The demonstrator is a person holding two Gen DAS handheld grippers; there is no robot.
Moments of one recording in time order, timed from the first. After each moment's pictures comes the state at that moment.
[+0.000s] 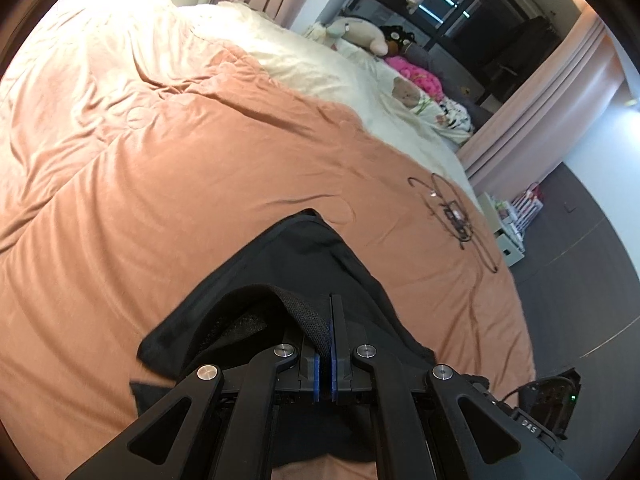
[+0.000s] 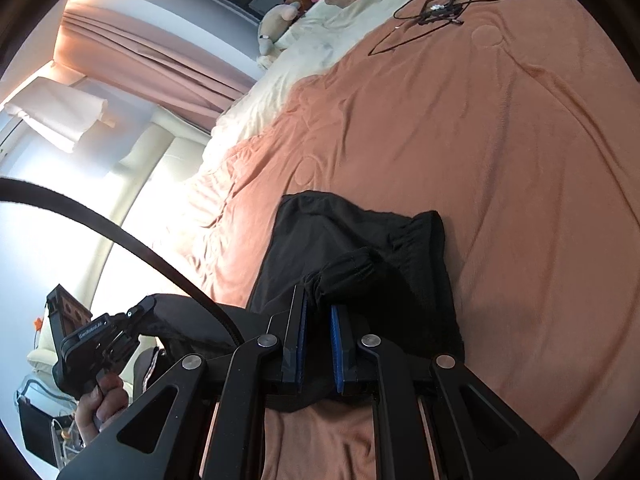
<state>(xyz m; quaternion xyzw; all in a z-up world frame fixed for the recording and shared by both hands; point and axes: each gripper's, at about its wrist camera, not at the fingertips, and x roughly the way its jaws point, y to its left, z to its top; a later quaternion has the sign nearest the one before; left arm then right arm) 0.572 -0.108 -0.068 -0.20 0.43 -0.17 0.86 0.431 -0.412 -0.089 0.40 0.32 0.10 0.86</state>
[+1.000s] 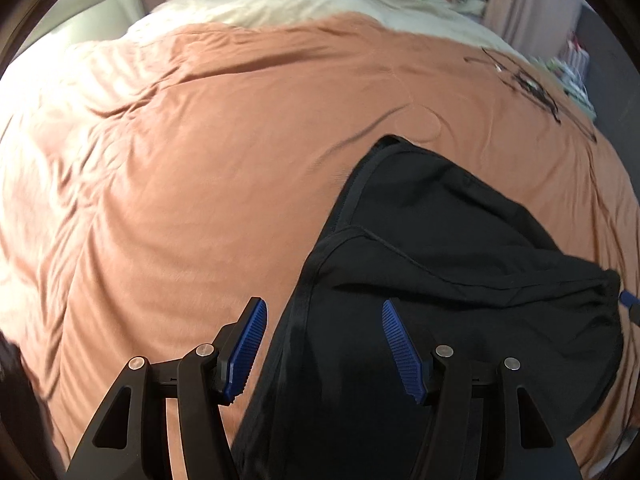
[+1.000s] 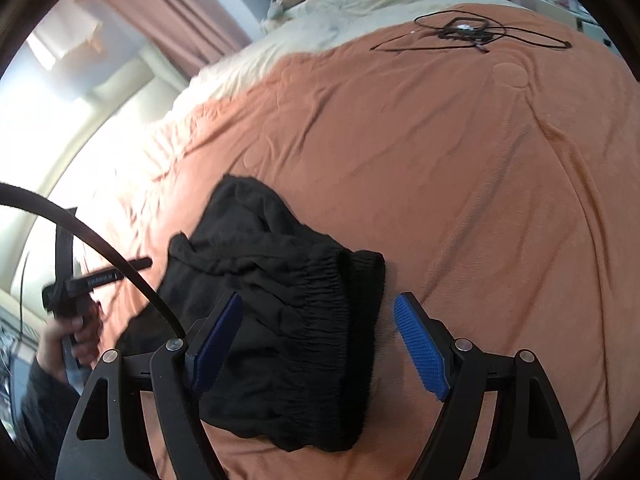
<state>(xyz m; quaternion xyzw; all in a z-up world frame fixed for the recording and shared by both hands) 0.665 -0.142 -0.159 0.09 0.51 -0.14 0.84 0.480 -0.397 -0.083 0.23 0.37 0.08 0.89</state>
